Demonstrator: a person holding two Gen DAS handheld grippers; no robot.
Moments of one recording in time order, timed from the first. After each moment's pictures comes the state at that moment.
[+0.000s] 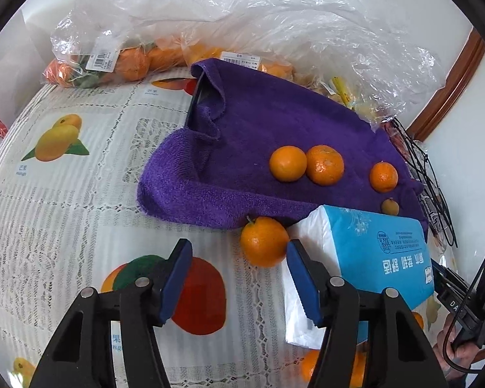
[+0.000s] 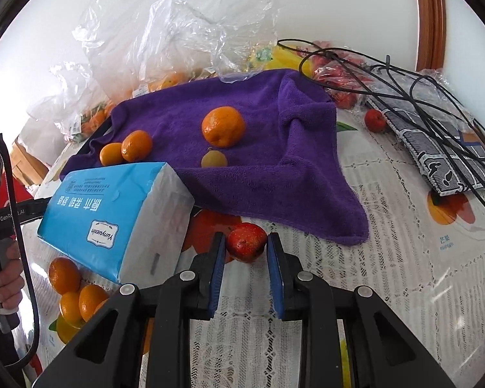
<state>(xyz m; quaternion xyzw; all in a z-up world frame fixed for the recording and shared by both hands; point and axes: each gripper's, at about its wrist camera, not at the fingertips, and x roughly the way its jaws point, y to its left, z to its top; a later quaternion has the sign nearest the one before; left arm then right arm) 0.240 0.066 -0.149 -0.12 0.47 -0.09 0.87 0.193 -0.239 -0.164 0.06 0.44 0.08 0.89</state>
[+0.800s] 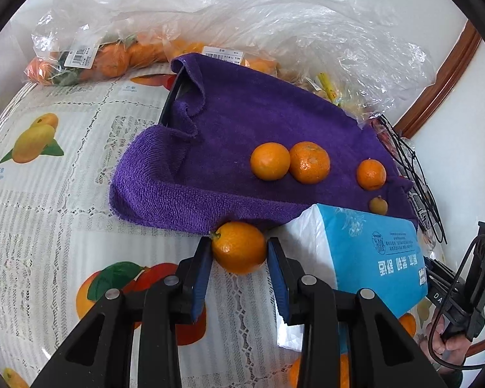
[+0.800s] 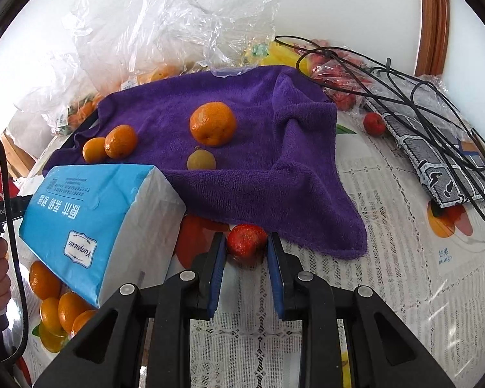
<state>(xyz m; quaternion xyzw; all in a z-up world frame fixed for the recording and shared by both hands) 0.245 0.060 -0.152 -0.13 0.47 -0.12 0.87 0.205 -0.233 -0.170 0.03 0.45 0.06 0.89</state>
